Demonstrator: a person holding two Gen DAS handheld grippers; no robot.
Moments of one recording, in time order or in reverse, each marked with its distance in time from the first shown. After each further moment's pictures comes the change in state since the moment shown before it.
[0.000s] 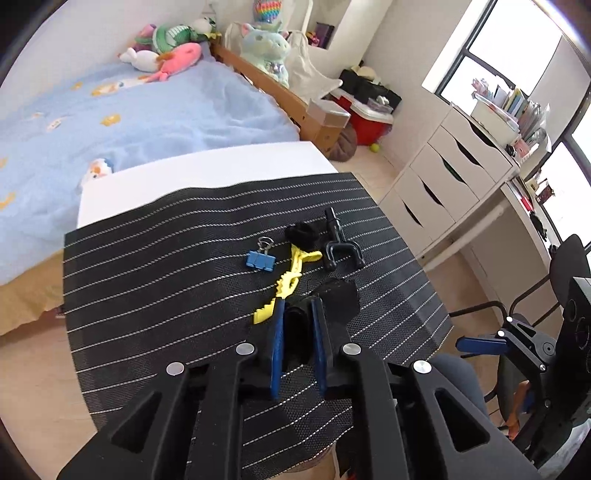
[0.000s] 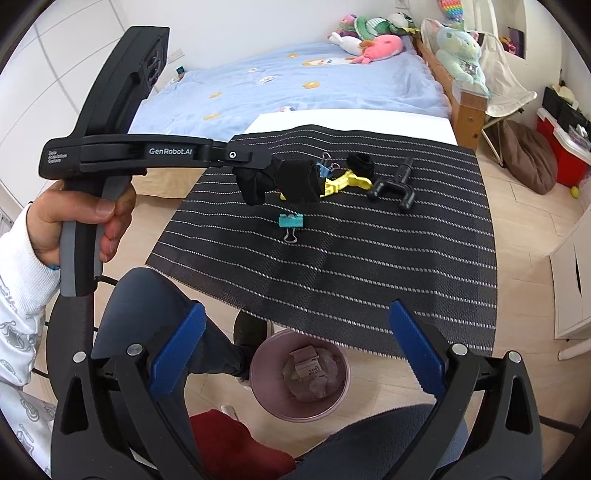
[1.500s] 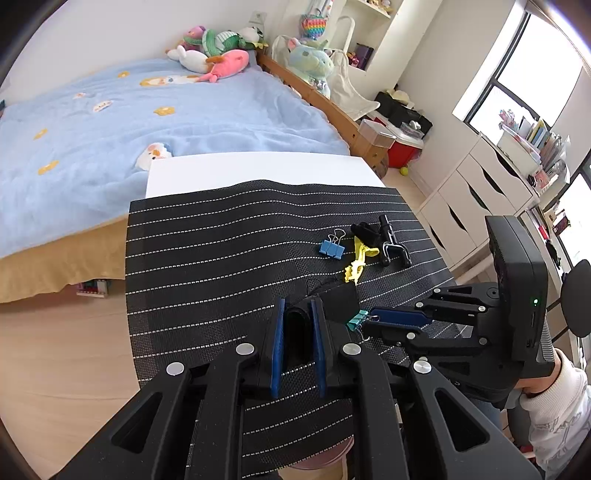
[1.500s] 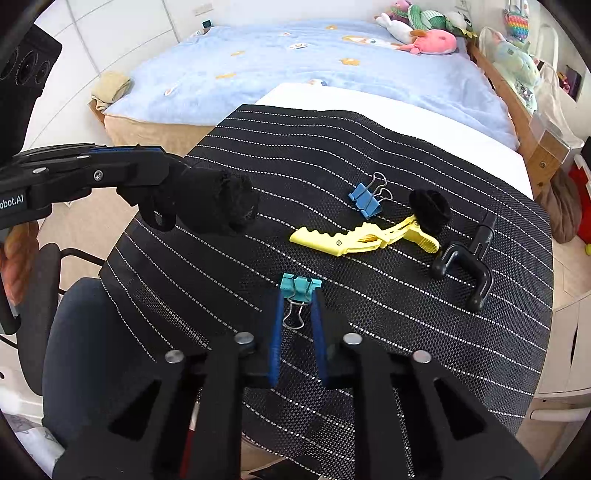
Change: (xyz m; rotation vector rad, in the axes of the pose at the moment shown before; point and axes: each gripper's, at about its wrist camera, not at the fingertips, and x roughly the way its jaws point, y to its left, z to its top) left arm -0.032 0.052 -0.031 -0.101 -0.066 0.070; right arm 0.110 0.017 0.067 -0.184 0.124 -0.014
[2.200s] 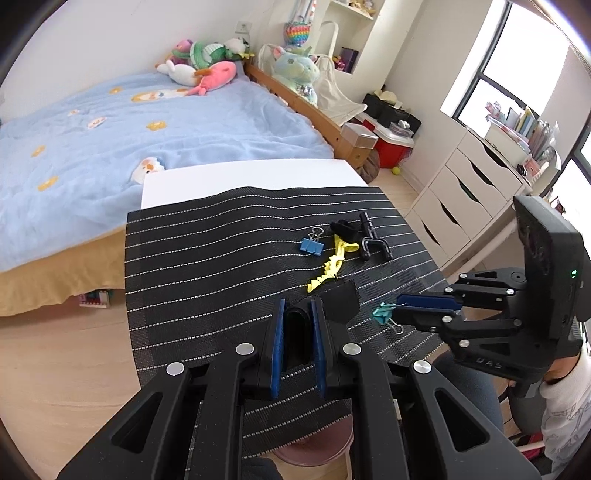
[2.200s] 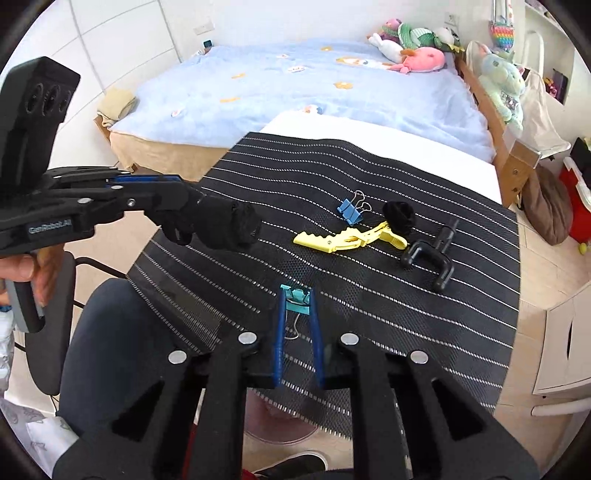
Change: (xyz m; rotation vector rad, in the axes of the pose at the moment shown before) left arm -0.023 -0.023 -0.014 0.061 -0.032 0.001; right arm -0.063 0.002 -0.020 0.013 -0.082 -0.001
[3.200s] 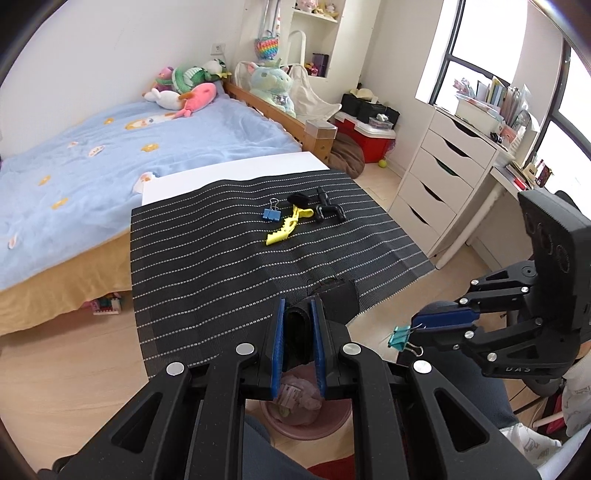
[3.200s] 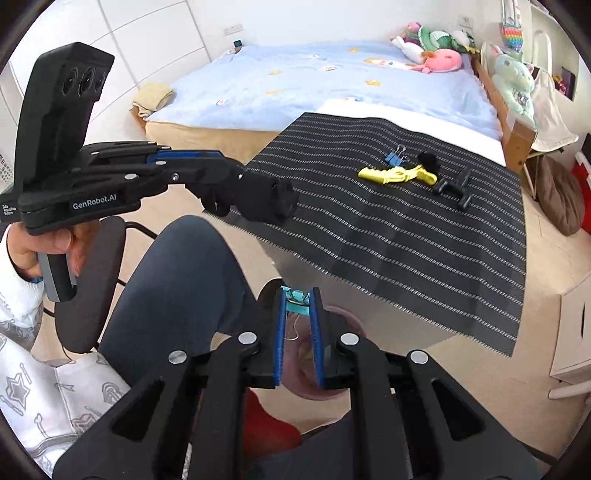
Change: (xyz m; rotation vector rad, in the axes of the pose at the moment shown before) left arm -0.056 -0.056 -0.065 0.114 -0.039 0.035; right arm -0.063 0.054 -0.087 -0.020 0.002 0.104
